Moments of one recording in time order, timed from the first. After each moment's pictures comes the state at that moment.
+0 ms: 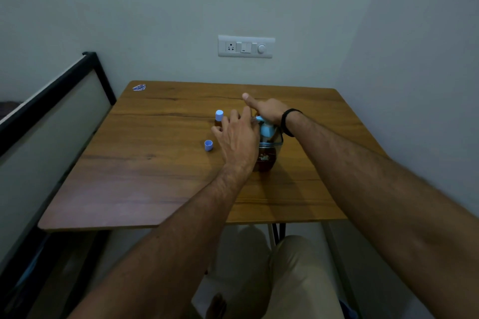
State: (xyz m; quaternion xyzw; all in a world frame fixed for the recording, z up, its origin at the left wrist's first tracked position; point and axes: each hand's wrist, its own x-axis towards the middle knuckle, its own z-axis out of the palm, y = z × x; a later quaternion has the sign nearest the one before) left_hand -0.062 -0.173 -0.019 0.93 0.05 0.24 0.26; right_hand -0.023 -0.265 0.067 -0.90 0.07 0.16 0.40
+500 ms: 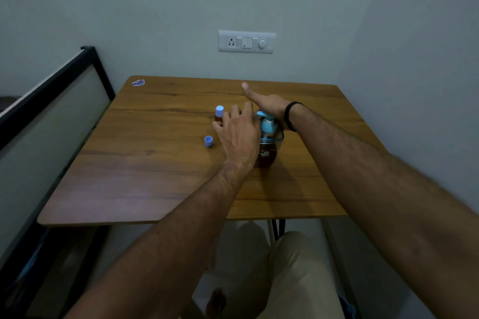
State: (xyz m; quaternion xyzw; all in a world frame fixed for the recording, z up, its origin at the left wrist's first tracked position) left_hand -0.062 -0.173 -0.020 0.93 0.04 0.25 0.26; right_hand -0.025 -0.264 0.071 -0.88 0.07 0.20 0.42
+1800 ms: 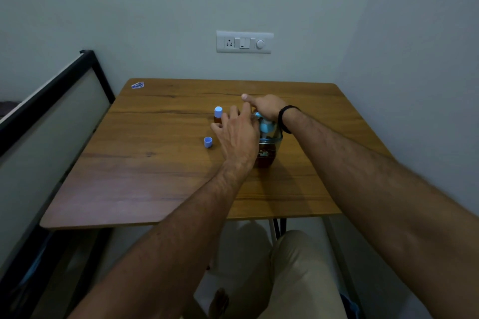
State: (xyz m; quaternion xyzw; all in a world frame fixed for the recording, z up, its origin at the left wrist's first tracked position) left_hand -0.065 -0.174 -0.016 0.94 0.04 0.23 0.26; right_hand -0.021 -0.264 0.063 -0.91 0.06 0.14 0.39
